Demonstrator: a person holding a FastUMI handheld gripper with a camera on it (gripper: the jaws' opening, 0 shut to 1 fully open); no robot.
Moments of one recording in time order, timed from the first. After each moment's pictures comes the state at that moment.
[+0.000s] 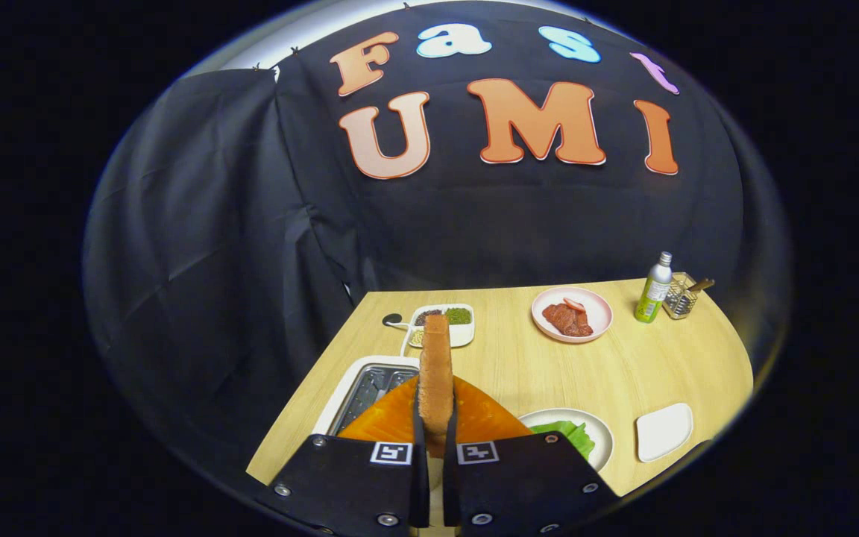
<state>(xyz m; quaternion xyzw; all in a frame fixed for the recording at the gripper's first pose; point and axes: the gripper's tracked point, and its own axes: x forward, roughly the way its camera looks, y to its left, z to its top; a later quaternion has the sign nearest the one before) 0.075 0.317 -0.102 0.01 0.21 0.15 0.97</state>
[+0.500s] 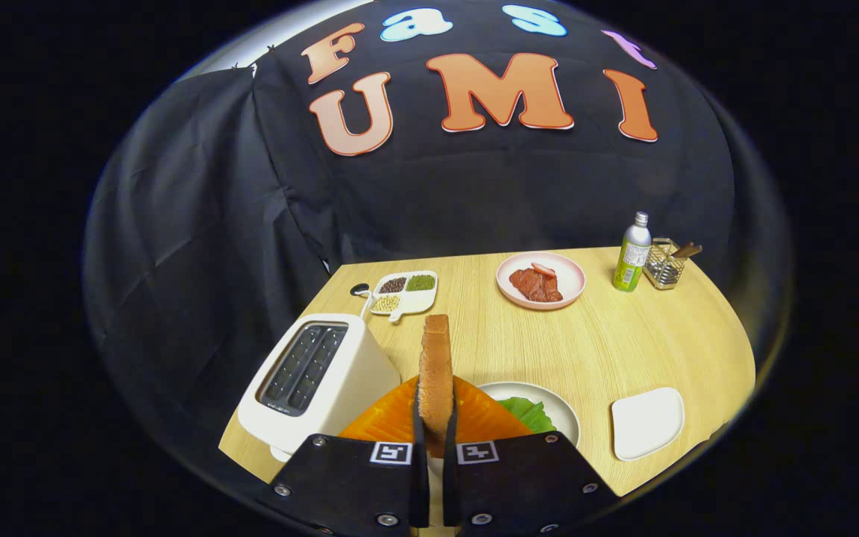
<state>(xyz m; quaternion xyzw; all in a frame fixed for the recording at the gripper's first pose) 0.076 0.243 -0.165 0.01 0.26 0.15 0.95</state>
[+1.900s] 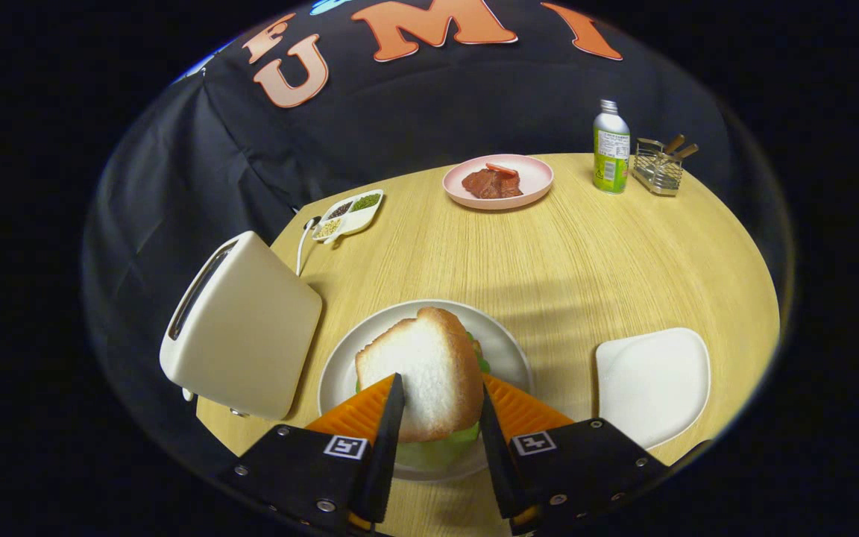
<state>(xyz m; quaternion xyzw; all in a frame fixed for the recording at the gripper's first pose) 0.092 0.143 -0.282 0.03 0.38 0.14 0.91</state>
